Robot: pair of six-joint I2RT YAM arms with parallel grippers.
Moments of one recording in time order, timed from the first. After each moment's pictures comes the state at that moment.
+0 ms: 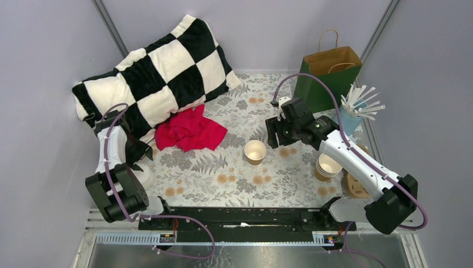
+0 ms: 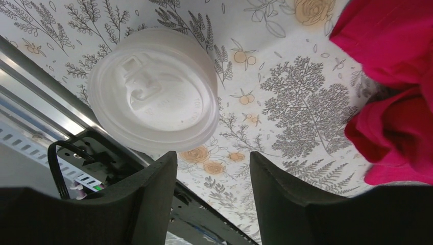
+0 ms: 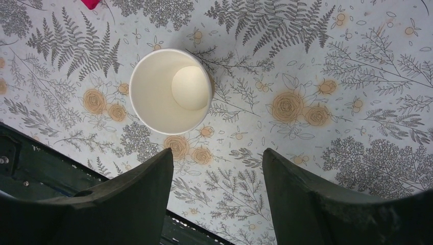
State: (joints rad) left arm 0.44 1.37 1.06 -1.15 -0.06 -0.61; right arm 0.61 1.29 1.16 -0.79 -0.02 0.23
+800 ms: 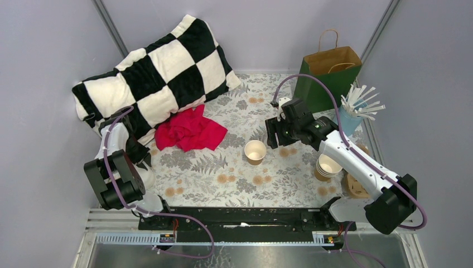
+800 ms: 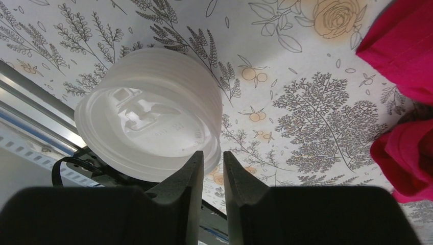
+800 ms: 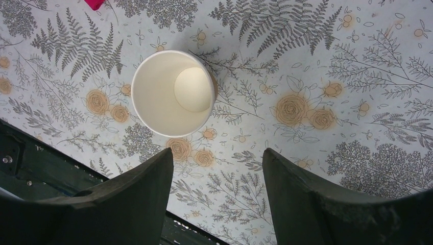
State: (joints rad) left arm 0.44 1.49 1.04 -1.10 -0.07 -0.55; right arm 0.60 1.29 1.14 -0.75 -0.05 0.23
